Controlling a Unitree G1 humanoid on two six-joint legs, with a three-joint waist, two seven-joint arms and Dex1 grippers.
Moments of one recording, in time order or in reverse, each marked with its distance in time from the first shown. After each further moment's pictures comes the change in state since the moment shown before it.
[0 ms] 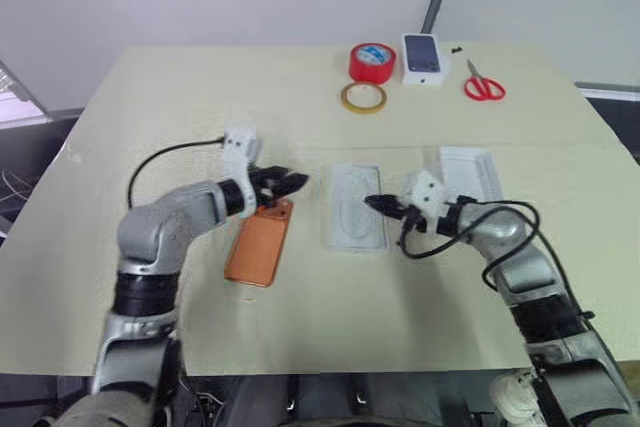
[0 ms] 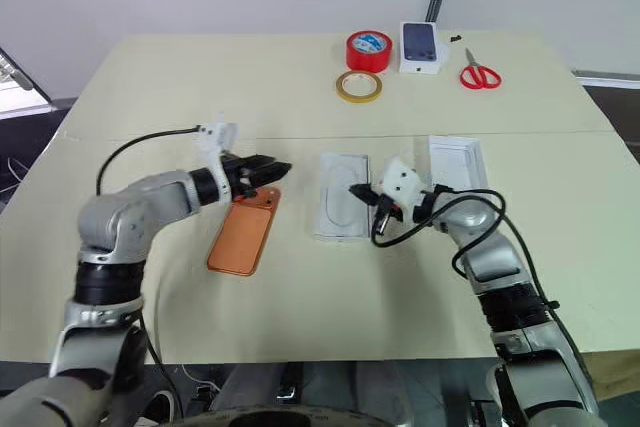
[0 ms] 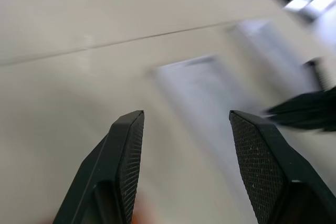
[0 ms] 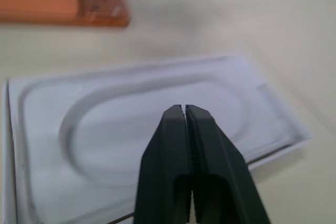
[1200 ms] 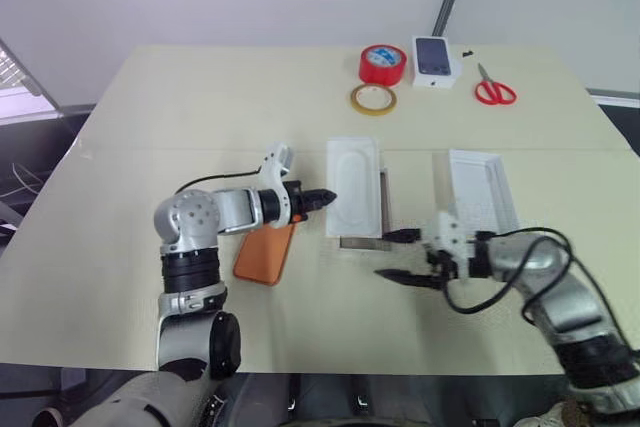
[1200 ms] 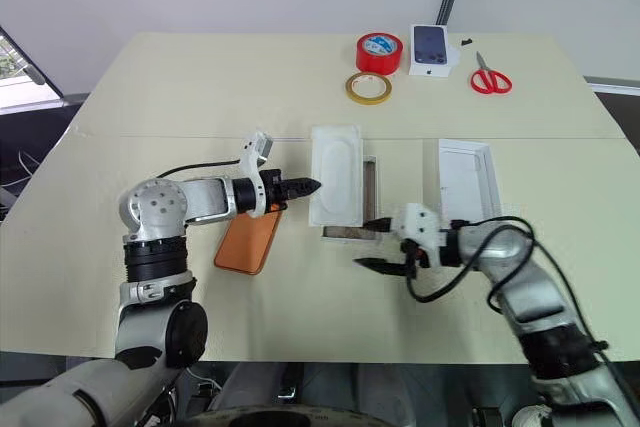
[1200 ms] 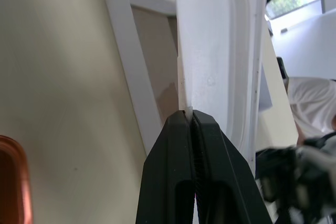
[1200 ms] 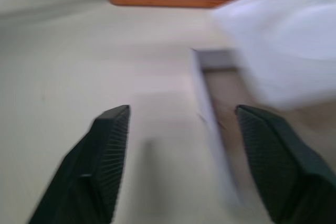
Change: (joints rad) left arm -0.192 -0.372 0.271 0.167 -0.215 0.590 0.319; right arm 0.257 -0.206 -0.129 -0.281 0.222 0.146 0.256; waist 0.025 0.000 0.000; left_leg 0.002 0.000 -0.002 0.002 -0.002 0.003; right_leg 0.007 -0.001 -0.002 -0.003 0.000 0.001
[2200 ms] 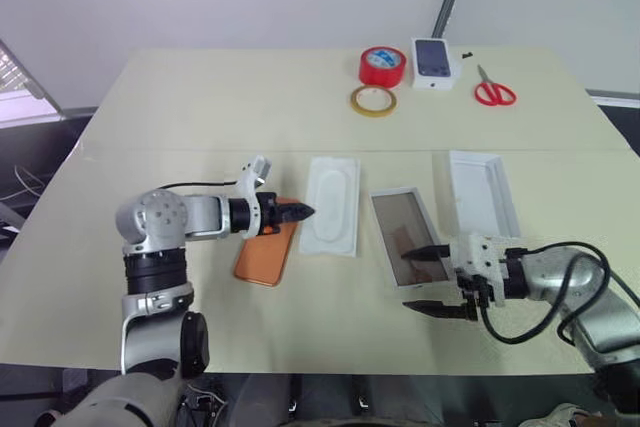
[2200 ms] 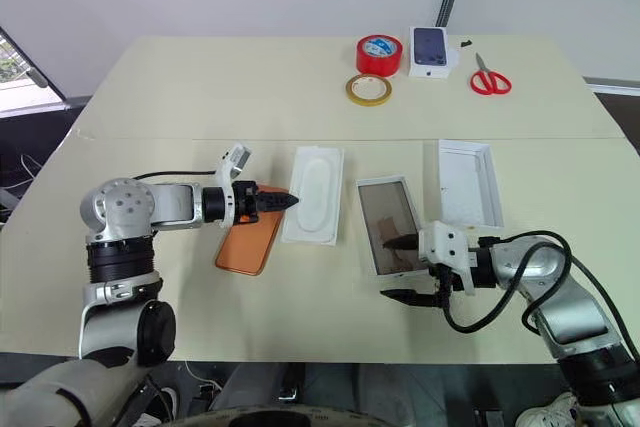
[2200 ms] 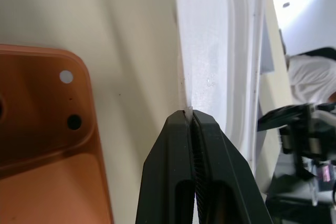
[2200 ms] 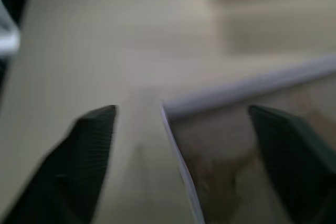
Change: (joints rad) left arm 0.027 0.167 0.023 0.022 -0.039 0.132 -0.121; right arm 0.080 -0.120 0.033 0.060 -0.042 -0.135 0.102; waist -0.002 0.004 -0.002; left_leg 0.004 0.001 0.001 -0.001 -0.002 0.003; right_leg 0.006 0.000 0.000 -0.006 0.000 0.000
